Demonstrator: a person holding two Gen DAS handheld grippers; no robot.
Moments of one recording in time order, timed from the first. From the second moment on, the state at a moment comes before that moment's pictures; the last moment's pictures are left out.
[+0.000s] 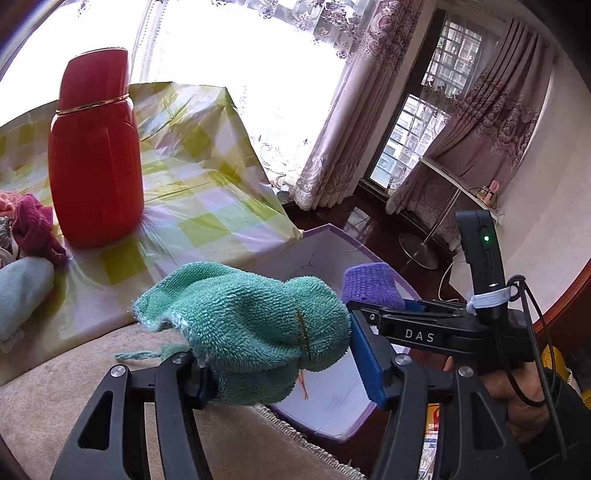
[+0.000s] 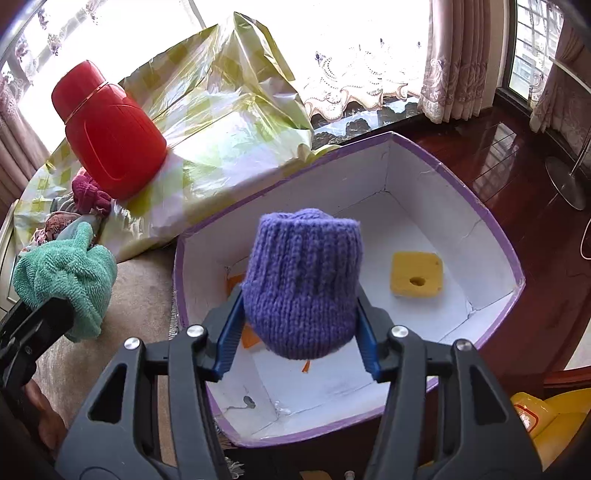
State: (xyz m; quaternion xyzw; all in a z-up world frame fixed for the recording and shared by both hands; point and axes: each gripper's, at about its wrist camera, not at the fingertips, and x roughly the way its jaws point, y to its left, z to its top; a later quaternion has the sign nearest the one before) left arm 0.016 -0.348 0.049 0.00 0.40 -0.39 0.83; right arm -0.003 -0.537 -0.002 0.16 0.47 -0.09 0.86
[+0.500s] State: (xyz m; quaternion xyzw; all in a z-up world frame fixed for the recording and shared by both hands) left arm 0.016 -0.339 0.052 -0.01 0.40 -0.39 0.83; right arm 0.002 -0.536 0.011 0.14 0.45 -0.10 0.88
